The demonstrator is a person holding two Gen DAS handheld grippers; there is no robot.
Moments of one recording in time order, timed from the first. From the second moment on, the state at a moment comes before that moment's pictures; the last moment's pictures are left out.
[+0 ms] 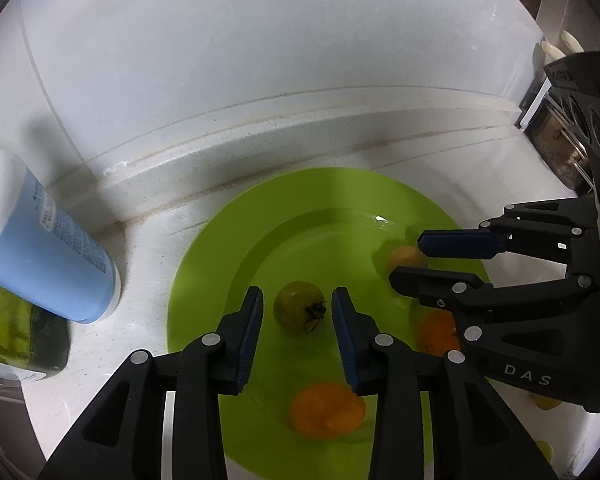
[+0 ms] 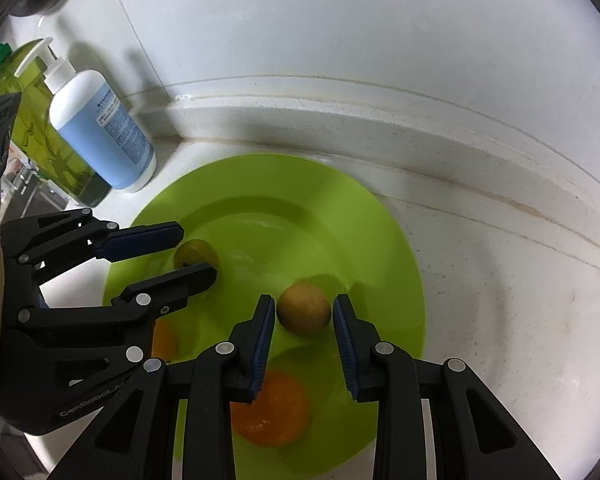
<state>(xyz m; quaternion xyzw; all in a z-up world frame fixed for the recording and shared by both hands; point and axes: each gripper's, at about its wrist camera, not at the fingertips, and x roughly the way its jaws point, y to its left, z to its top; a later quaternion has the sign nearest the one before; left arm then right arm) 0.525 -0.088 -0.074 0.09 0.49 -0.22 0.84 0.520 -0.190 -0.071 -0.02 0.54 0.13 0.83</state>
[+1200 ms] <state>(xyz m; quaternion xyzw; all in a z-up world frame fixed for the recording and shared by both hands) 0.345 0.032 0.051 0.05 0.36 -0.14 0.92 0.336 -0.133 0.043 0.01 0.38 0.12 0.92</state>
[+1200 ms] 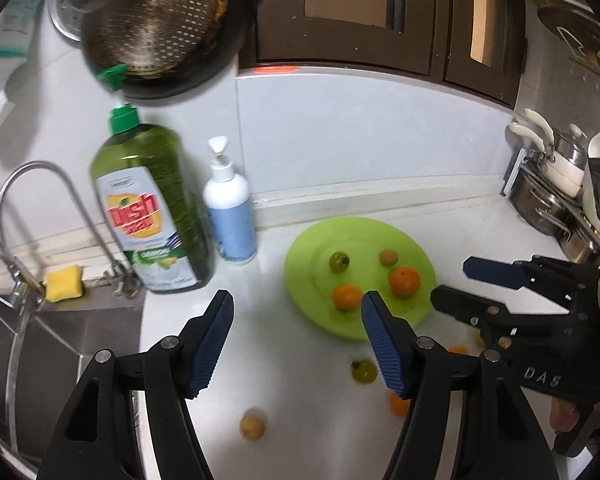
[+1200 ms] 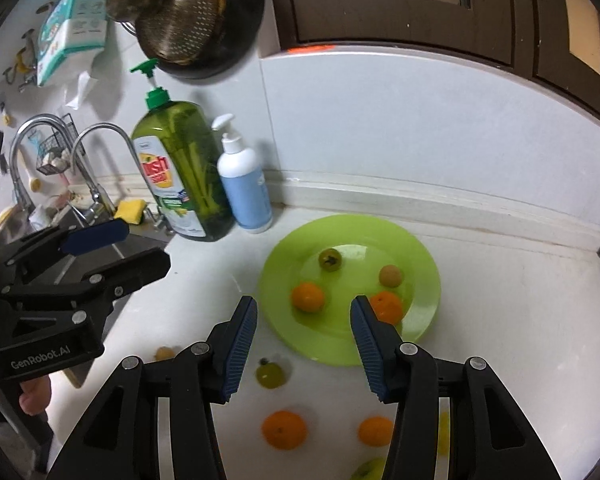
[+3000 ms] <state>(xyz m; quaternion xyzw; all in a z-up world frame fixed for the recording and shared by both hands) 0.317 0.079 -0.096 0.09 0.43 -0.14 0.89 0.294 -0.100 -0.077 0.02 0.48 0.02 0.88</state>
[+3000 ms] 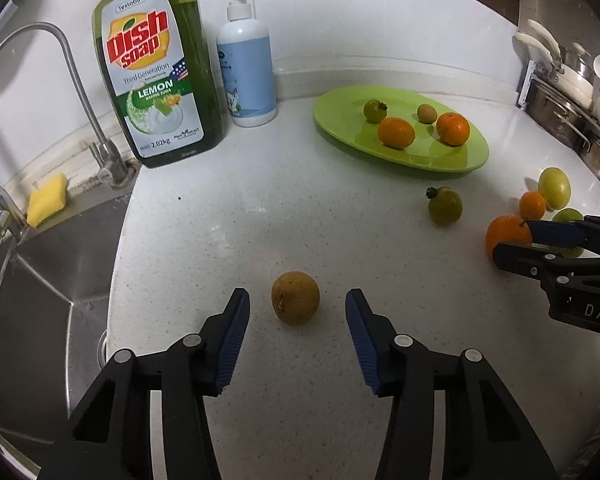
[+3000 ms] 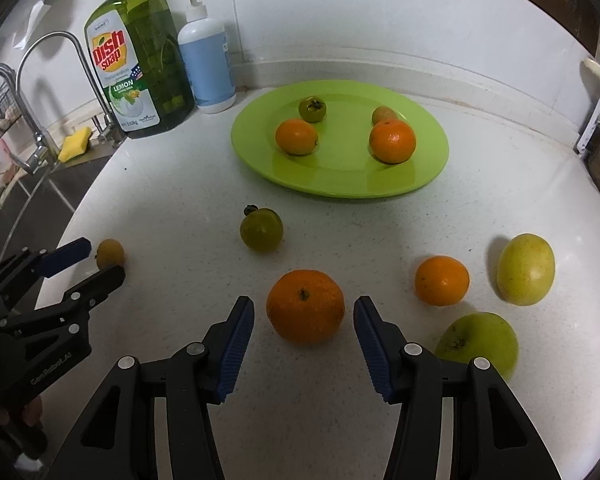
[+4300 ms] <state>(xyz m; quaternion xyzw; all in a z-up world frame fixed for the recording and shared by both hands) 0.297 0.061 -0.056 0.06 0.41 -0.16 0.90 0.279 -0.101 -0.048 0.03 0.45 0.06 0.89</state>
